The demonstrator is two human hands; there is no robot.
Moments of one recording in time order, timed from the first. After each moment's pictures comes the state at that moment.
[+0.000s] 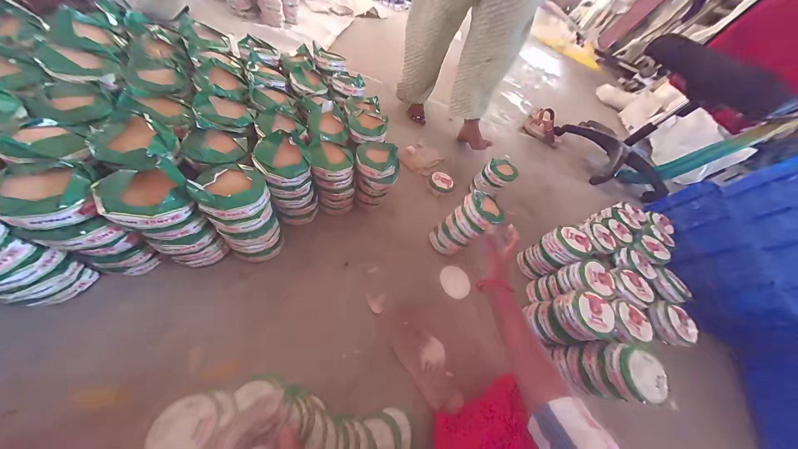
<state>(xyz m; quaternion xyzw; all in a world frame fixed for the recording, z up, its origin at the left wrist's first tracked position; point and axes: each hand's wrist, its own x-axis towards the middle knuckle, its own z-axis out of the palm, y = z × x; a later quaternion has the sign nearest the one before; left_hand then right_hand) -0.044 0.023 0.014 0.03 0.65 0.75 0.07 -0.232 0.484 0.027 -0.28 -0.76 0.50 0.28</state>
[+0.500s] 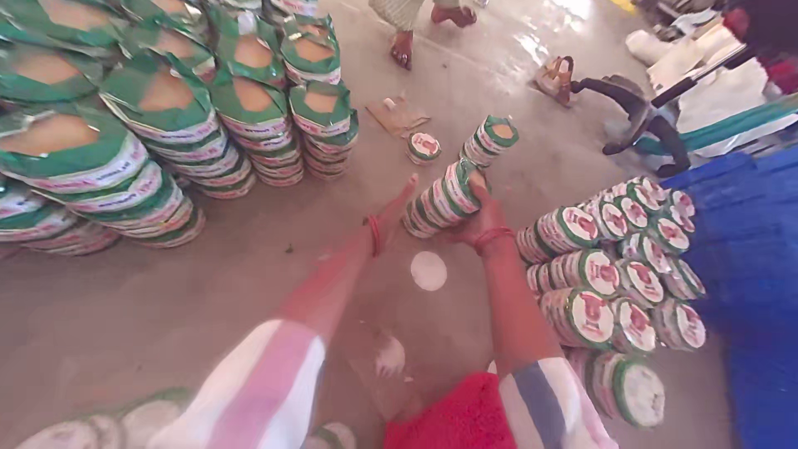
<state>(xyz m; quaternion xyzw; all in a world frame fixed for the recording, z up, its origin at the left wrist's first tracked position) -0.339 0.351 0.009 -0.01 0.59 0.71 0.38 -0.295 0.546 0.041 -0.38 -0.58 0.72 -0.04</state>
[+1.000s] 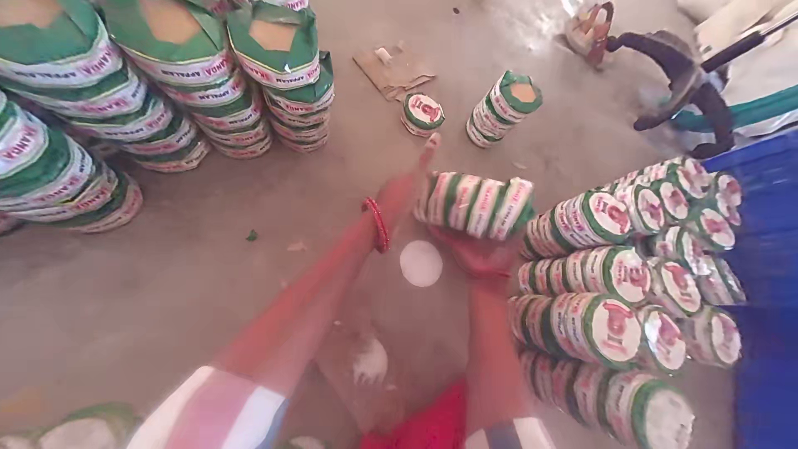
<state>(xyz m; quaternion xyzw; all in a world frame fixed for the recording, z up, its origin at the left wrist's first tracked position) -0.315 0.383 0.056 0.07 0.66 0.67 0.34 -0.237 0.563 -0.027 -0.19 -0.27 0.94 0.11</state>
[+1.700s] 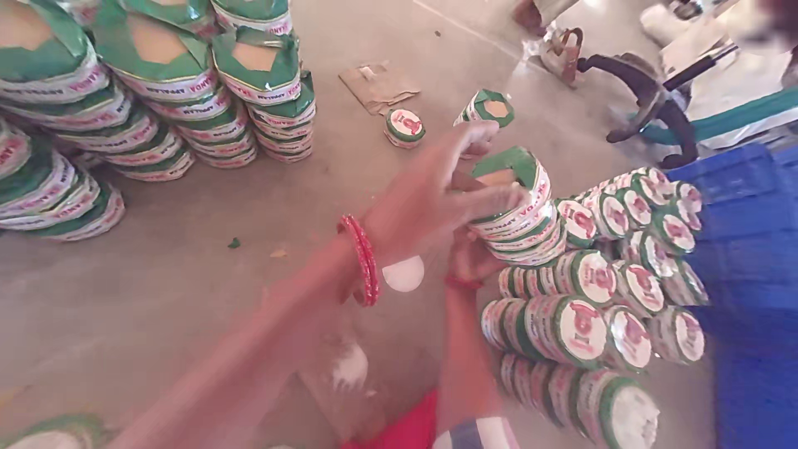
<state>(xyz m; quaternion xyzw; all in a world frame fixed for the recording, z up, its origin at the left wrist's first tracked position) -0.295 0.379 0.124 0.35 0.65 0.66 0.14 -0.236 0.554 -0.026 0.11 -0.21 0.93 0.29</state>
